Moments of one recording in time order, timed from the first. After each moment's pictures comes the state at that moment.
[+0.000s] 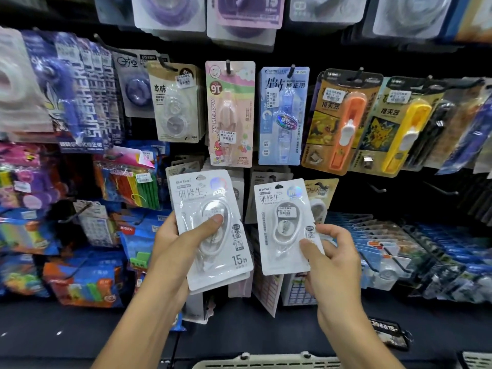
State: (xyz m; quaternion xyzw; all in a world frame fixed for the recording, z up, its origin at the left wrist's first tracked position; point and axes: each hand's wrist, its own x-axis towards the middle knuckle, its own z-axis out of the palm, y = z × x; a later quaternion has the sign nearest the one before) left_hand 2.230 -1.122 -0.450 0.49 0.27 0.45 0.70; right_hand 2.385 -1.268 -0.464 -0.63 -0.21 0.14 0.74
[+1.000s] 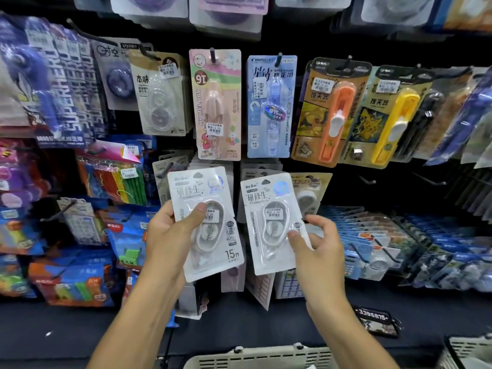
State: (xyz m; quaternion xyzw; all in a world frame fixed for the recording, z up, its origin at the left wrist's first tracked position) left_hand 2.248 -1.119 -0.448 0.48 0.30 0.49 0.66; right_hand 2.397 -1.260 -0.477 -0.65 -0.25 0.11 0.71
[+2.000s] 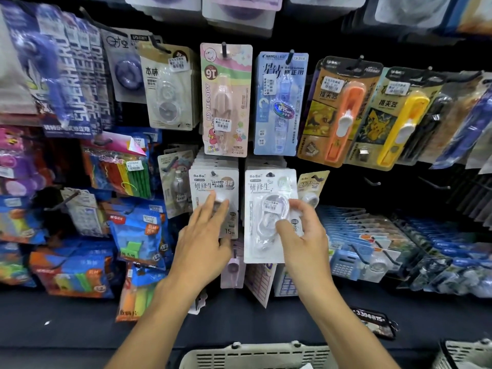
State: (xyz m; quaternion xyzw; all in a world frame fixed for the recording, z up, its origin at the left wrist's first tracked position) left_hand 2.267 -1.109 -0.487 0.89 0.36 0.23 0.19; right_hand 2.391 -1.241 -0.468 -0.68 -0.32 0.10 0.65
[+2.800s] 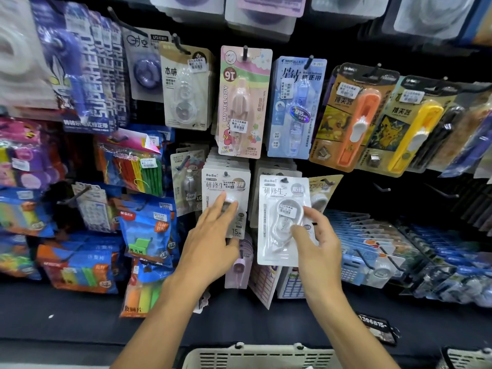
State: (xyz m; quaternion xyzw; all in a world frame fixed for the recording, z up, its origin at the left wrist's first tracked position) left_hand 2.259 -1.104 -0.483 0.88 0.34 0.24 0.23; right_hand 2.390 -1.240 -0.478 -0.67 -0.29 0.09 0.68
